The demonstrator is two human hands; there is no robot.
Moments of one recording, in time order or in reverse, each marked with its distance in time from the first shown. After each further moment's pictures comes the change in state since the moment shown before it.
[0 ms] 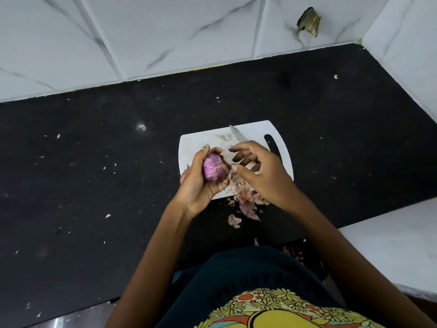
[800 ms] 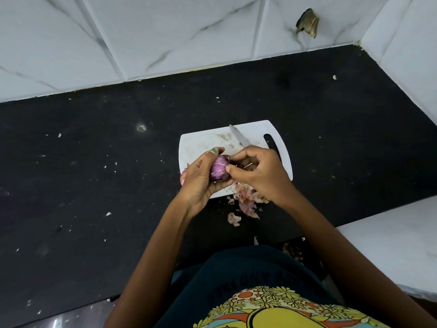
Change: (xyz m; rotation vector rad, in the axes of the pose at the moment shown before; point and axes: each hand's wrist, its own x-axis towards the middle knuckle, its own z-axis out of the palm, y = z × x) left_hand -0.001 -0.004 0.006 0.241 0.121 0.056; right_hand 0.000 -0.006 0.005 0.150 0.030 0.057
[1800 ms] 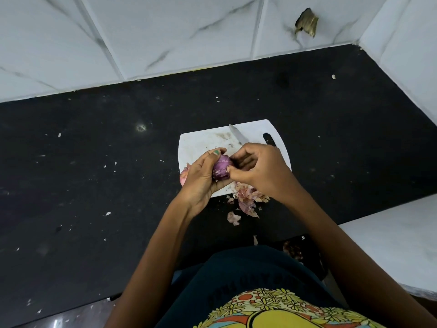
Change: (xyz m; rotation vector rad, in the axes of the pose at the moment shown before) left_hand -0.002 -0.002 0.003 0.019 -0.013 0.028; right_hand 0.000 -0.011 -0.005 -0.169 0.001 -0.030
